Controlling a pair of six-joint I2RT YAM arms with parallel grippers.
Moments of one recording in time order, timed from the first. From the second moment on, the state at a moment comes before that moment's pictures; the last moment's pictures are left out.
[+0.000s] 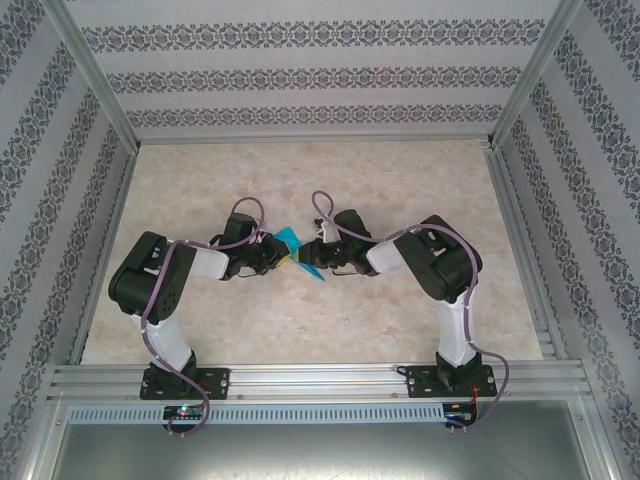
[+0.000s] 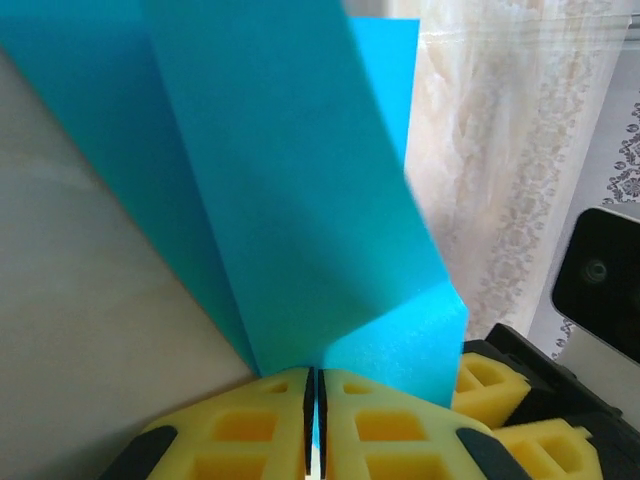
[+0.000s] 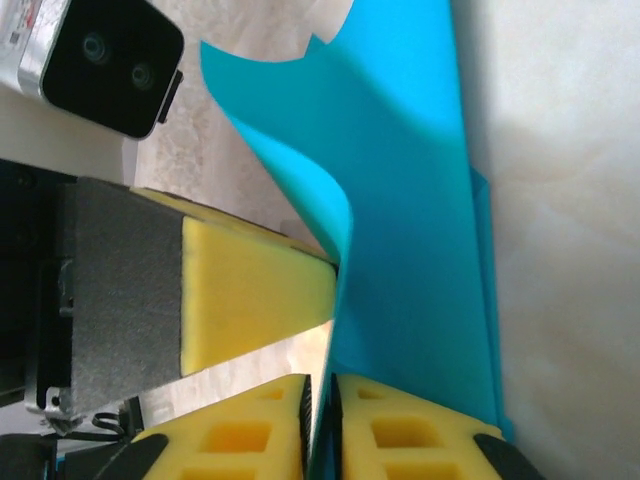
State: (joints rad) left arm -0.31 1.79 0.69 0.33 0.55 -1.05; right arm 0.58 2.04 0.91 0.48 -0.73 0.79
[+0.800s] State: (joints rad) left arm -0.31 1.81 0.72 0.32 0.53 -1.05; right arm 0.73 1.85 1.03 -0.08 -0.36 0.28
